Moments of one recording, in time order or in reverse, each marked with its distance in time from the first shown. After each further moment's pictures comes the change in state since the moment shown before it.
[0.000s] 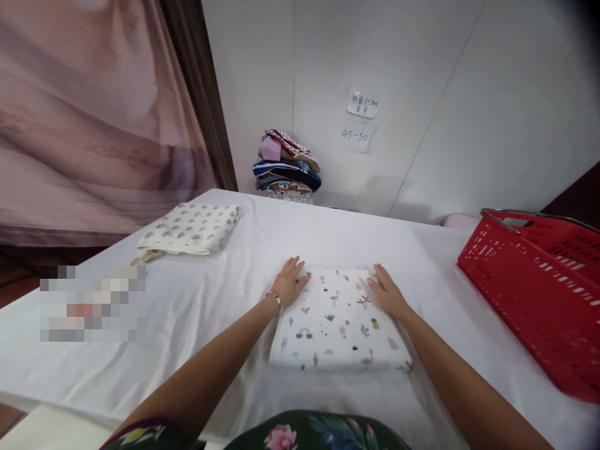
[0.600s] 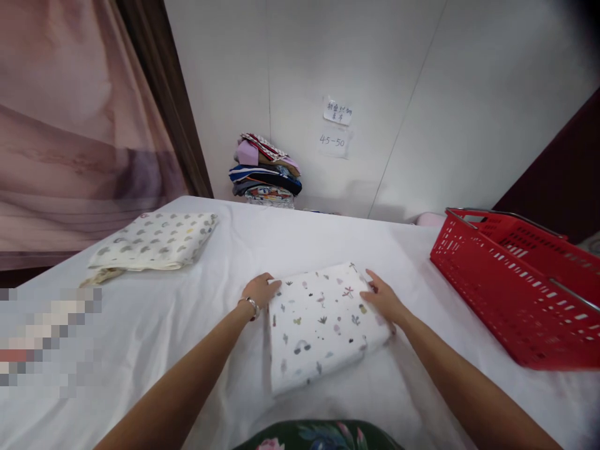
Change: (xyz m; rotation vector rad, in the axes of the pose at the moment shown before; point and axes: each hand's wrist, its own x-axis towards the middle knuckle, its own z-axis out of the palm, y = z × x) left_hand 0.012 -0.011 -0.021 -0.078 -0.094 -0.390; right_hand -0.012 0.011 -0.028 0.163 -0.071 0.150
